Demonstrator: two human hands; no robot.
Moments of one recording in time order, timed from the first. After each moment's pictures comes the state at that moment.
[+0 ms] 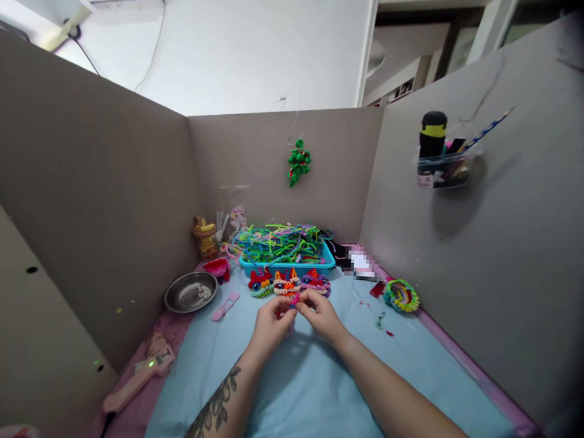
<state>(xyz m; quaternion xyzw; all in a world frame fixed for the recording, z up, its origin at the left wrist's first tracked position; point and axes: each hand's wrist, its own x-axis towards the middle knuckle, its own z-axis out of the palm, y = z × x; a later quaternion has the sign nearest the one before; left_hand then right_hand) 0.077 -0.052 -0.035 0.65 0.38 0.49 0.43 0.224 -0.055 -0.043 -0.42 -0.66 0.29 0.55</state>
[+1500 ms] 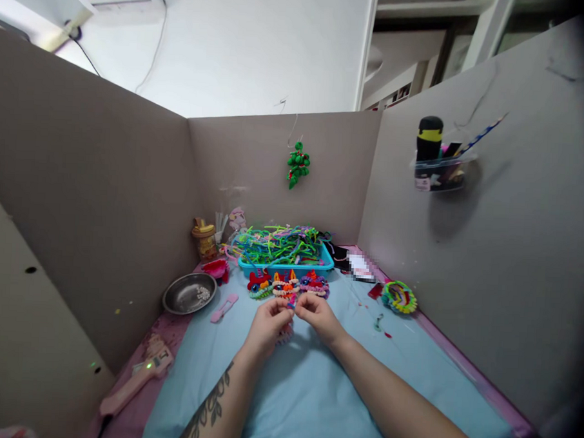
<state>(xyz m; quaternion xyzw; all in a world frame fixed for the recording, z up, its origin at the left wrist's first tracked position) 0.077 -0.055 -0.029 0.50 0.34 0.48 0.64 0.225 -0.051 -0.052 -0.35 -0.60 0.44 0.57</state>
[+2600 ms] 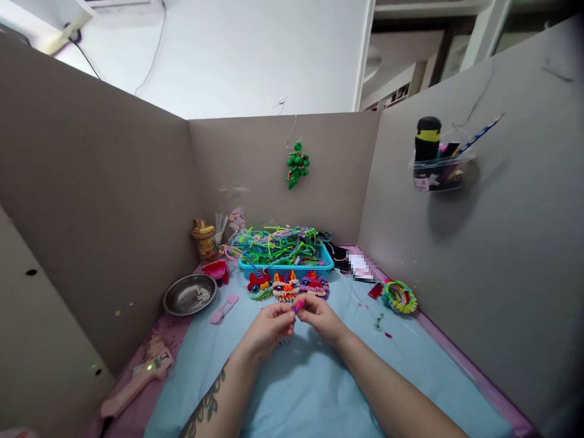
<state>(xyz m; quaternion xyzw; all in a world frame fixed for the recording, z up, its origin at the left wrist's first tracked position) 0.068 -0.054 -0.026 0.49 0.29 0.38 0.73 0.230 -0.053 -0.048 -0.31 -0.61 0.48 0.54</state>
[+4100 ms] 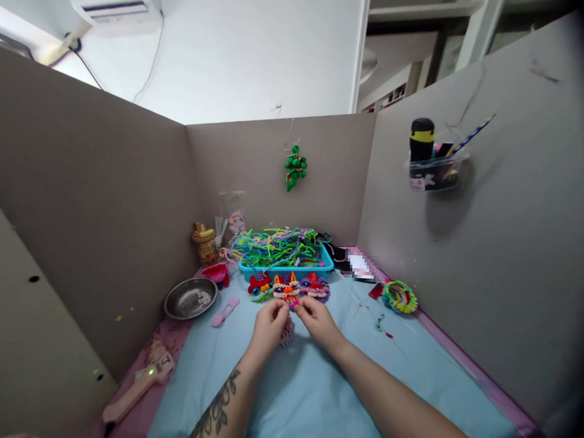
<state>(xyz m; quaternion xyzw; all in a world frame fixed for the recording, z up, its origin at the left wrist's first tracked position) 0.073 -0.043 -0.042 0.63 0.38 0.50 0.45 0.216 -0.060 -0.043 -0.45 -0.66 0.25 0.54</state>
